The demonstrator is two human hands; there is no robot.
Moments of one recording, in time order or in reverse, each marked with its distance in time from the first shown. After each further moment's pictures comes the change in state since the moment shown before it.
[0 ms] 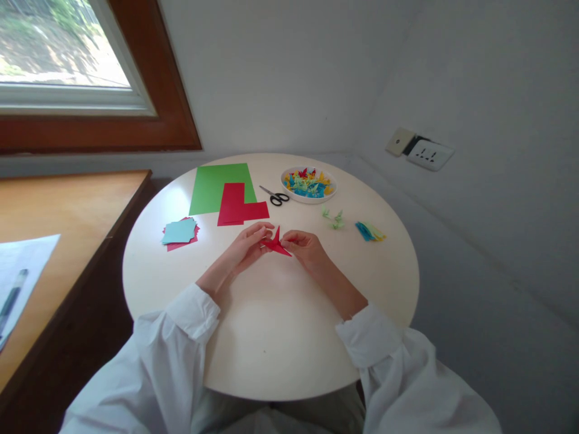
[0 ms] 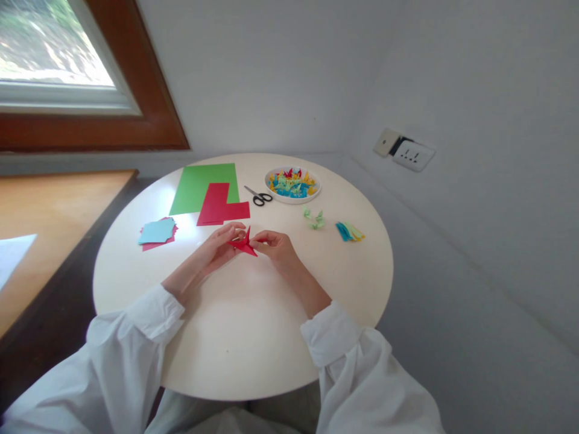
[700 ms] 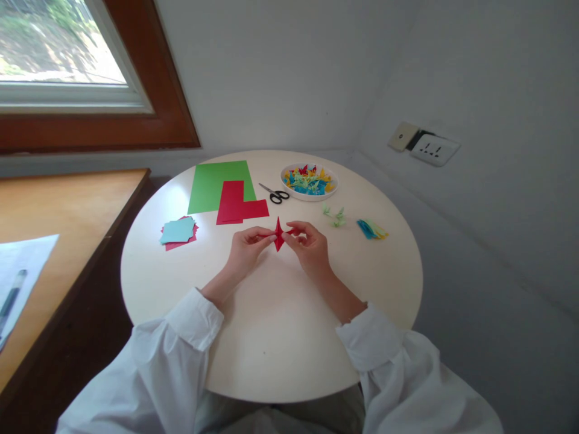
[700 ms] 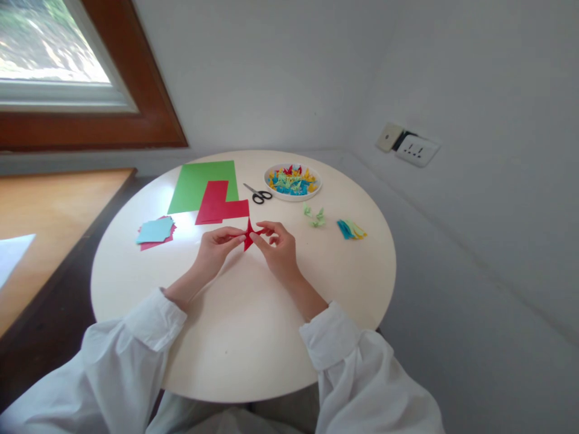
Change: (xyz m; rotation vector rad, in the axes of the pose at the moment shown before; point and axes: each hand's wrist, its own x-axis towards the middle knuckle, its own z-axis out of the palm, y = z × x) left_hand -0.002 -0.005 0.015 0.427 0.350 0.265; right_hand -0.008 -0.004 0.011 -0.344 0.311 -0.243
